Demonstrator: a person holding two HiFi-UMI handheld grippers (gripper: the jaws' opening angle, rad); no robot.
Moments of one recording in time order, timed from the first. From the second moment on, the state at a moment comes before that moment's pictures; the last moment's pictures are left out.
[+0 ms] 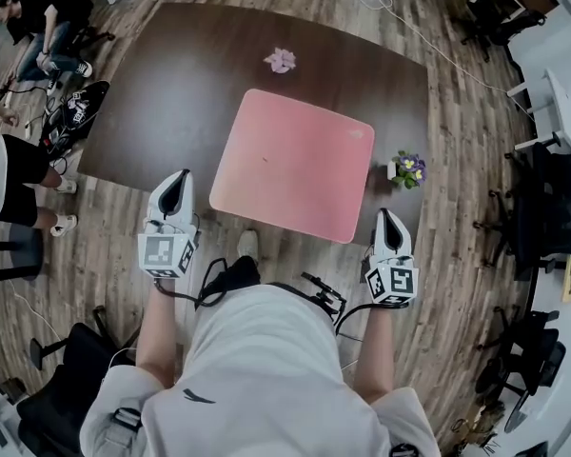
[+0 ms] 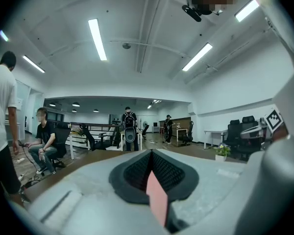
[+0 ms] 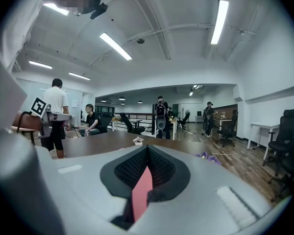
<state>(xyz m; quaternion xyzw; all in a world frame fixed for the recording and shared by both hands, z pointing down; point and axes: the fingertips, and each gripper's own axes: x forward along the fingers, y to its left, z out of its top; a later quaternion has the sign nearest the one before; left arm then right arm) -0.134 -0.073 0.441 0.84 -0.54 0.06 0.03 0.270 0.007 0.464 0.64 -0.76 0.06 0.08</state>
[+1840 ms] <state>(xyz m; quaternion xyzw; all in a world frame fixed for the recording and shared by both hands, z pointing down) -0.097 -0.142 0.482 0.84 -0.53 0.10 0.06 0.309 -0.031 0.708 0.60 -0.68 0.33 0.26</state>
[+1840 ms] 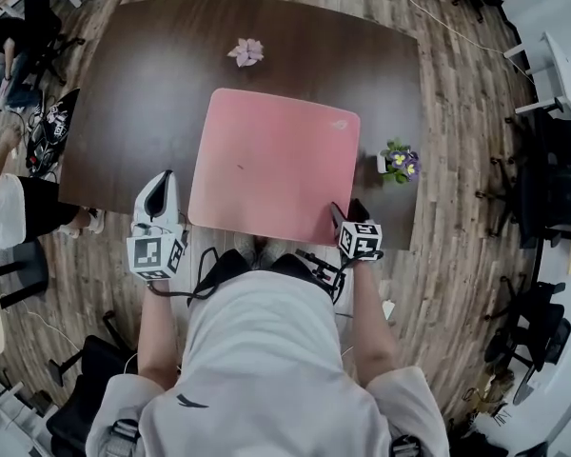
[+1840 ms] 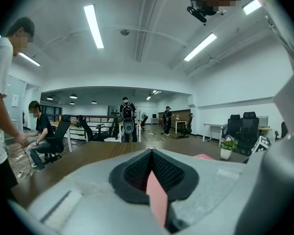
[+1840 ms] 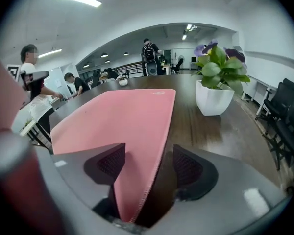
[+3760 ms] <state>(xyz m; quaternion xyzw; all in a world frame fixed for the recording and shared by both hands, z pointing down) -0.140 -0.140 0.493 0.85 -0.51 0.11 0.04 0.220 -0.046 0.606 0.61 -0.70 0.31 0.20</state>
